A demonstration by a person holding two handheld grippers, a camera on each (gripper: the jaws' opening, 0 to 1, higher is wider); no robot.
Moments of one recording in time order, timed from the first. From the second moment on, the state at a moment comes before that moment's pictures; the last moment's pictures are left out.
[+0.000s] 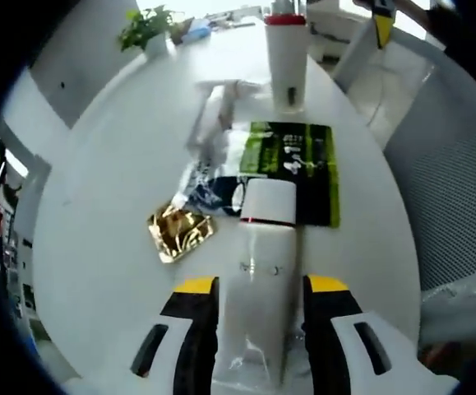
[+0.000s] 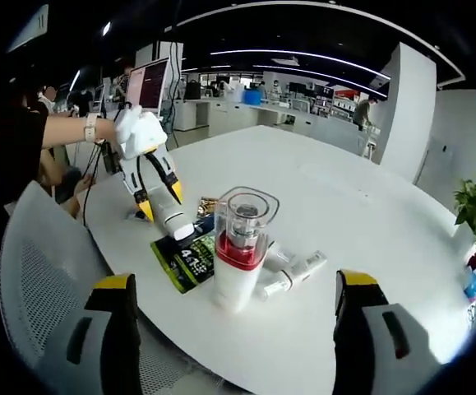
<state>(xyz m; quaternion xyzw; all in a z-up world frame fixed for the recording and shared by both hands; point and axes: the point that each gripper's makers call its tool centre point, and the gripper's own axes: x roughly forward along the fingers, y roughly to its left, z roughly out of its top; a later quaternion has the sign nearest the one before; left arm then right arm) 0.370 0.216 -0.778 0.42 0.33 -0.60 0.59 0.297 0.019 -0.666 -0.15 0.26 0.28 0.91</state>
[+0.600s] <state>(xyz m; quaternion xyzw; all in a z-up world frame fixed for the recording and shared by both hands) 0.366 0.211 -0.782 0.37 0.33 -0.62 0.60 0.300 0.008 -0.665 -0.14 0.27 0.26 0.92</state>
